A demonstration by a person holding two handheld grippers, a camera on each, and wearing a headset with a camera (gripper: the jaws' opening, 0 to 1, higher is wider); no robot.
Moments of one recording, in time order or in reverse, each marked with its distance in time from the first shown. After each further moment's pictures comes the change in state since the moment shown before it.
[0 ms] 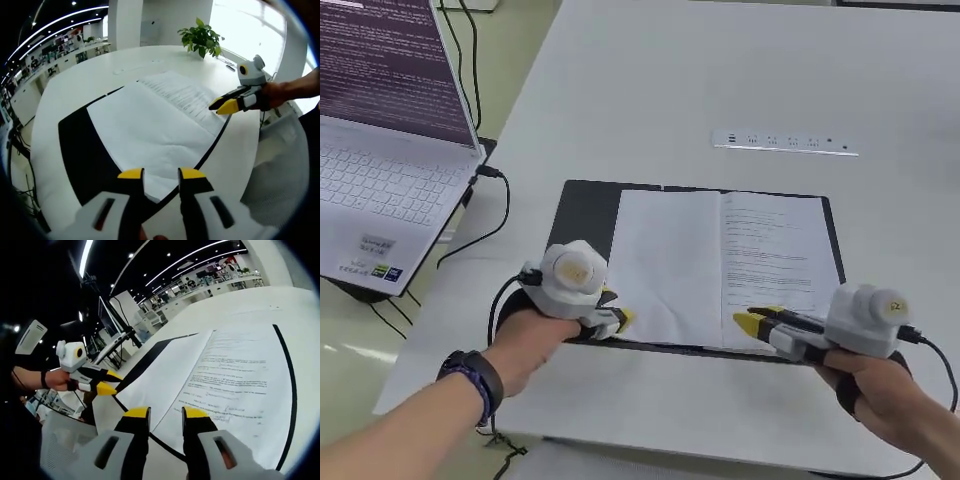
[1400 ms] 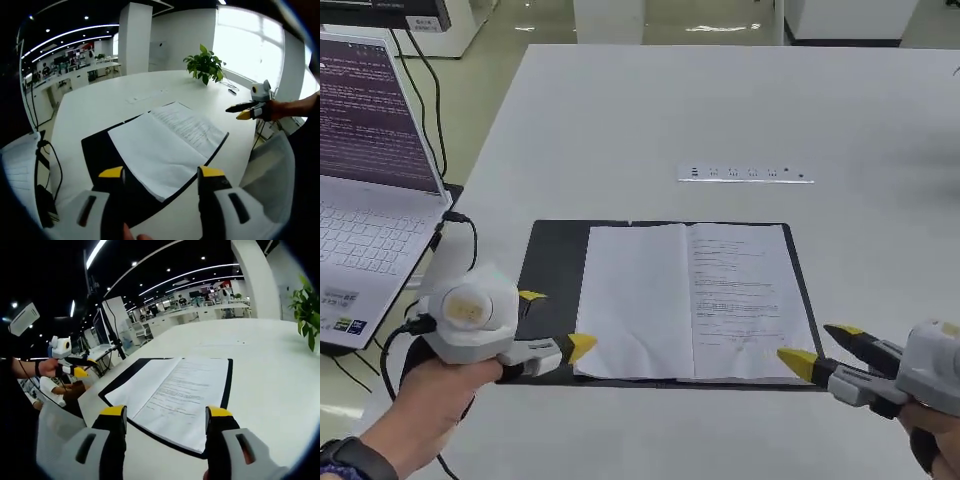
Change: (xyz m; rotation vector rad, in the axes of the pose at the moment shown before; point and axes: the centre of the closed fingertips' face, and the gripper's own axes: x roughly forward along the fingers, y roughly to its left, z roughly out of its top) left arm -0.082 0.007 0.041 -0.033 -0.208 0.055; right arm -0.115 -0.023 0.033 -0.149 -0.123 -0.202
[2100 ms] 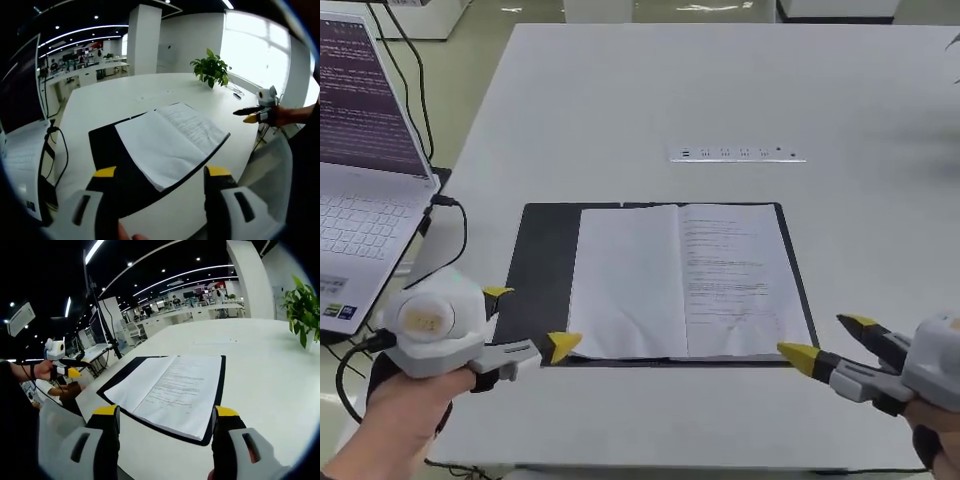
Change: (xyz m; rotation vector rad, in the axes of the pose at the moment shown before) left arm -0.021 -0.001 -0.019 -0.051 -0.011 0.058; right arm -0.019 0.004 -0.015 0.010 0.002 -0.055
